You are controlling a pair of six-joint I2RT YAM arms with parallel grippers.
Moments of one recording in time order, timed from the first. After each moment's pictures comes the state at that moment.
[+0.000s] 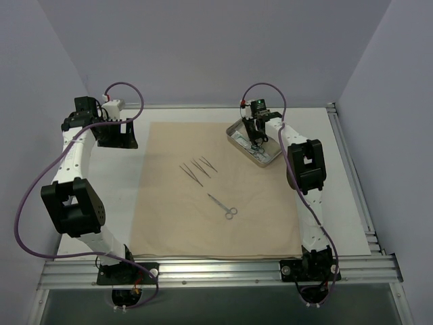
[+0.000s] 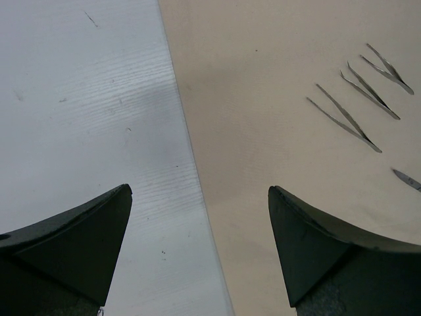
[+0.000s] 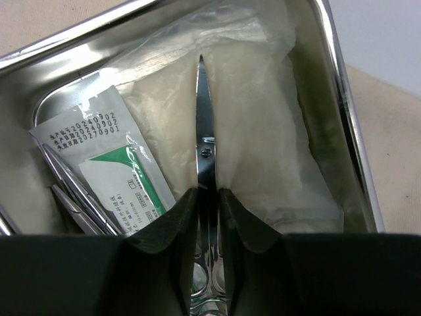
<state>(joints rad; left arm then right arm) 0.18 1.72 1.59 -0.87 0.40 0.23 0.28 2.36 1.92 -0.50 0.01 -0.10</state>
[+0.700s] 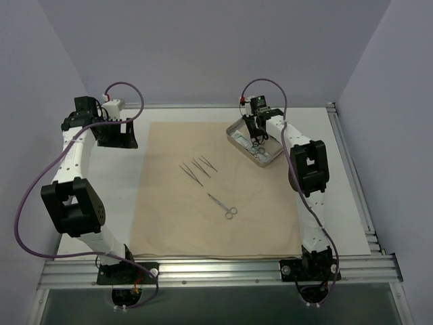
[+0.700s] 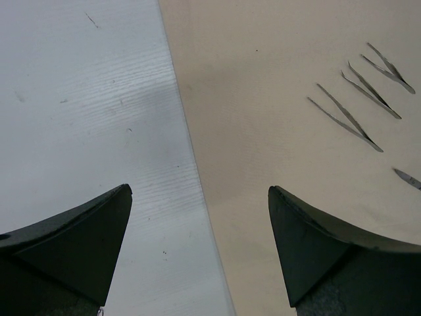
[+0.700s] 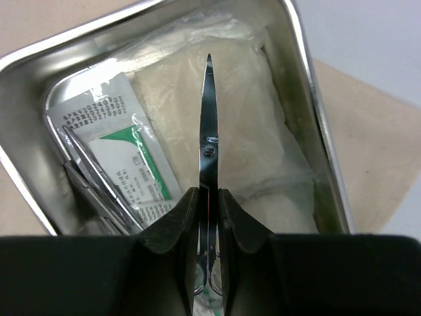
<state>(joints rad) 0.18 1.72 1.59 -0.87 0.40 0.23 0.30 2.31 1.91 -0.53 0.07 -0.13</state>
